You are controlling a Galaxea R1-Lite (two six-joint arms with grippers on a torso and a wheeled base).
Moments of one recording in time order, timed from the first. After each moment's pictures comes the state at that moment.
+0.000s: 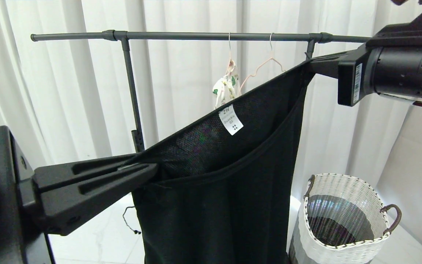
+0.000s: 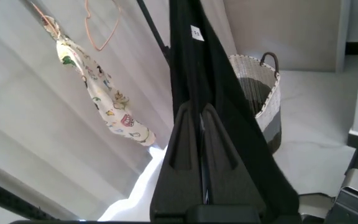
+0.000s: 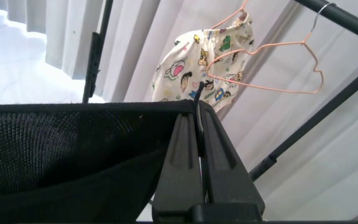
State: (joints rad) left arm -1.13 1.08 -0.87 -0.09 0.32 0.31; right arm 0.81 1.46 -1.42 0.03 -0.17 -0.25
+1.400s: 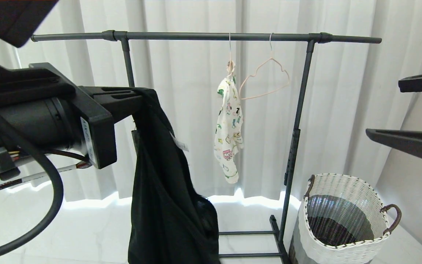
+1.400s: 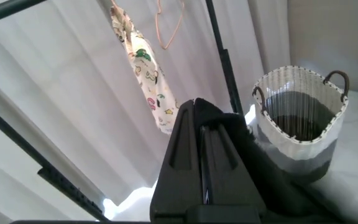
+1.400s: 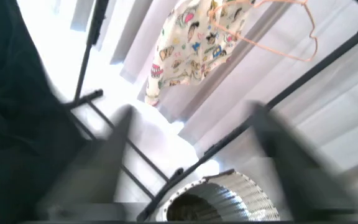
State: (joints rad) left arm -0.75 1.23 -1.04 -0.09 0.15 0.31; right arm 0.83 1.15 -1.25 0.33 -0.17 -0.35
